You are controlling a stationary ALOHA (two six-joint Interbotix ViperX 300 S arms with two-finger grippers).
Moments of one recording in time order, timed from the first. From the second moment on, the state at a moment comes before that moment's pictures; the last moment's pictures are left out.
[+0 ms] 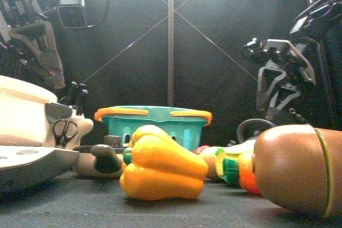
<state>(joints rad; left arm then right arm) -0.10 -0.58 1.04 -0.31 0.26 -0.10 -0.11 -0.51 0.97 -0.37 0.46 1.06</state>
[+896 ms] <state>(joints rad) -0.06 -0.59 1.12 -0.21 -0.35 -0.10 0.24 -0.31 1.03 -0.36 0.51 1.06</state>
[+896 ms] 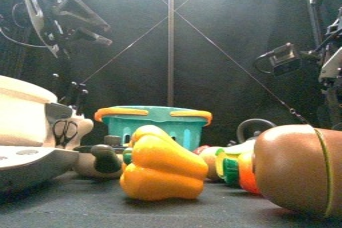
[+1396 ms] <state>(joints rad) -0.01 -0.58 1.14 -0.20 -0.39 -0.10 0.25 -0.25 0.94 -0.44 0.50 1.05</state>
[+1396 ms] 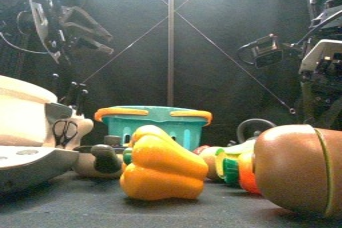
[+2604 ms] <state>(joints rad) 0.00 -0.58 1.15 -0.20 -0.39 -0.10 0.09 -0.15 0.83 -0.72 0.32 1.08</state>
